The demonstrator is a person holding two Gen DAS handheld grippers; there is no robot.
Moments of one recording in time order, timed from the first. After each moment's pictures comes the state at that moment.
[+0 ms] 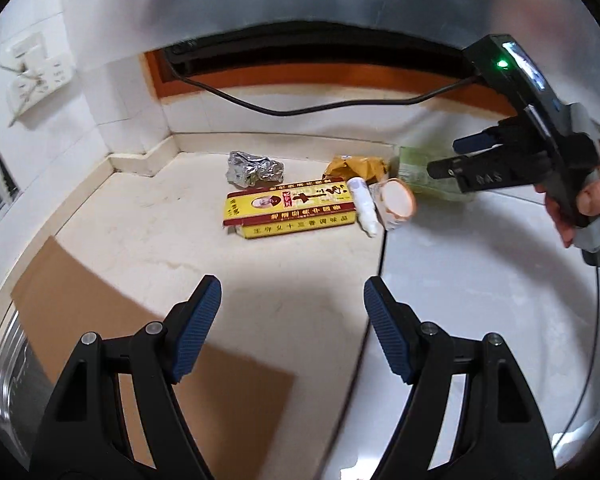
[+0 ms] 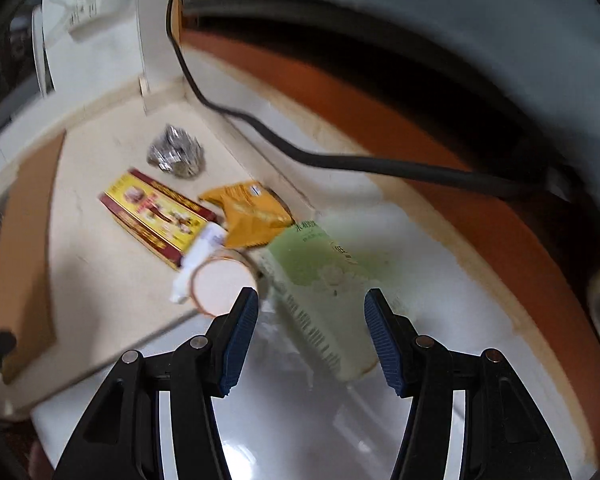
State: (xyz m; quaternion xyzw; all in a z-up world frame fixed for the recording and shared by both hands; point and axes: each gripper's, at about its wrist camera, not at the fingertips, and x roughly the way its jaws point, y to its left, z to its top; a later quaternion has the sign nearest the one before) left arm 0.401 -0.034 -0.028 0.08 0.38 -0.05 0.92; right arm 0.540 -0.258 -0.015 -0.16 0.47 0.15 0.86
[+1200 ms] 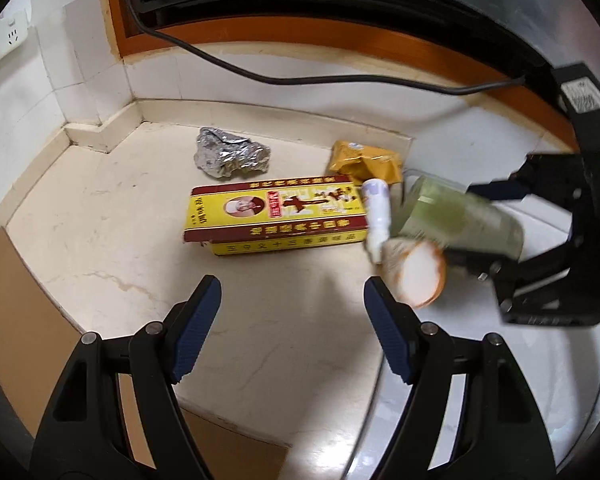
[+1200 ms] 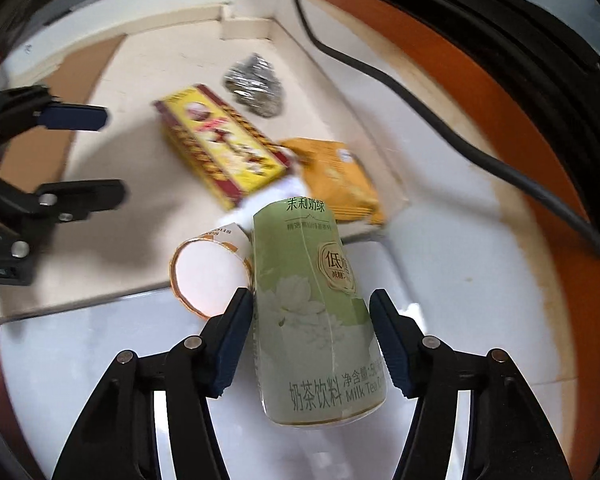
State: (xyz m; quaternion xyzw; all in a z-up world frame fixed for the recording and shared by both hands) left arm 0.472 -0.027 -0.060 0.02 0.44 -0.09 0.89; right arm 0.503 -0.210 -0.033 -0.28 0.47 0.23 0.80
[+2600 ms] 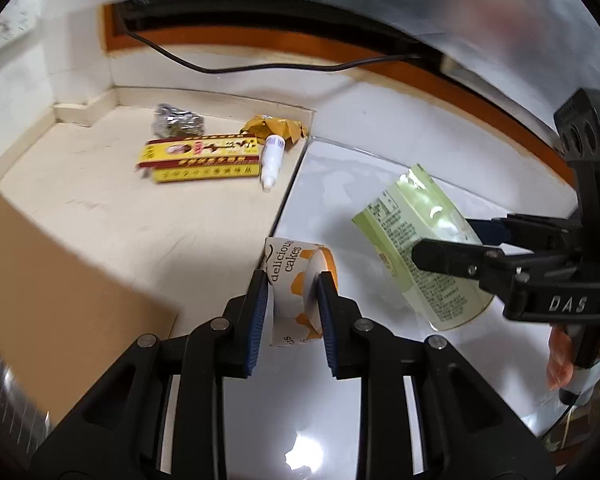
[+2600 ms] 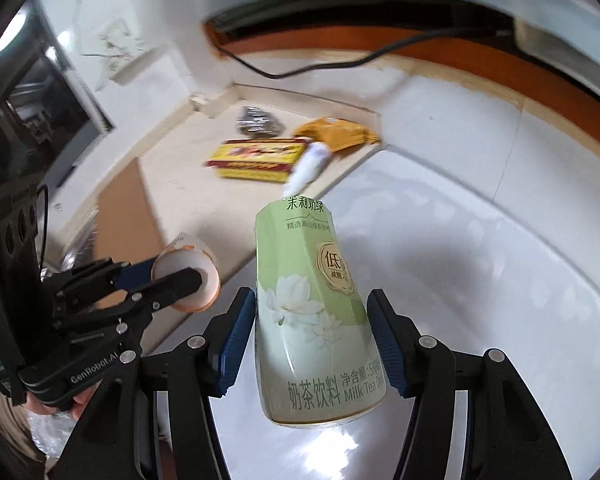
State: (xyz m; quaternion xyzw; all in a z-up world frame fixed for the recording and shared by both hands) left arm 0.335 -0.068 -0.027 -0.01 0.43 -0.14 0.89; right arm 0.379 -0.278 -0.018 0.04 0.49 0.21 0.84
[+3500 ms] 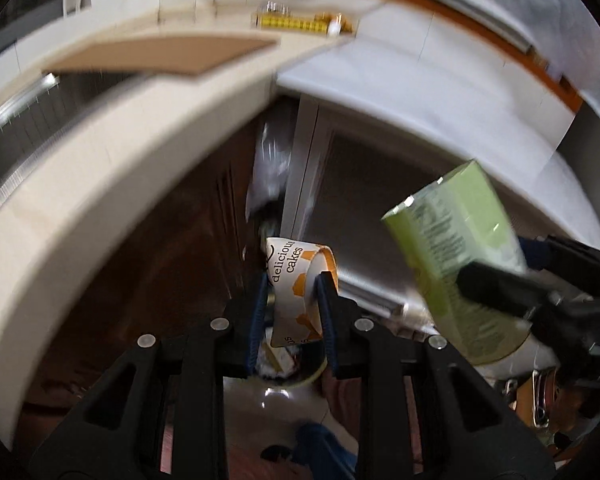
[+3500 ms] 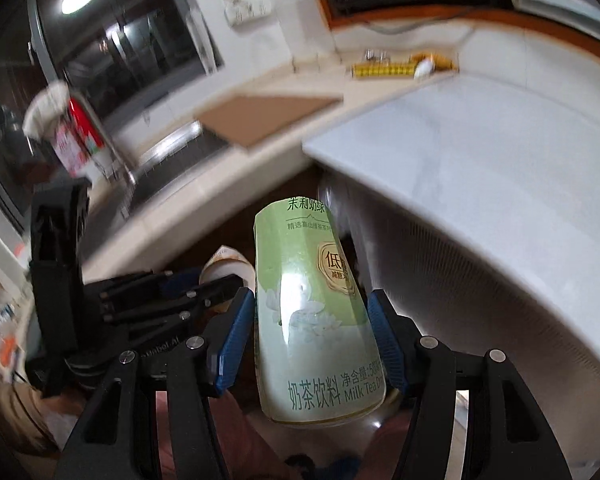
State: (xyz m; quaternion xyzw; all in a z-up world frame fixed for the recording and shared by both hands) left arm 0.024 0.006 -0.162 -0.05 0.45 -0.06 0.89; right arm 0.023 -0.185 -0.115 0.02 0.44 0.27 0.86
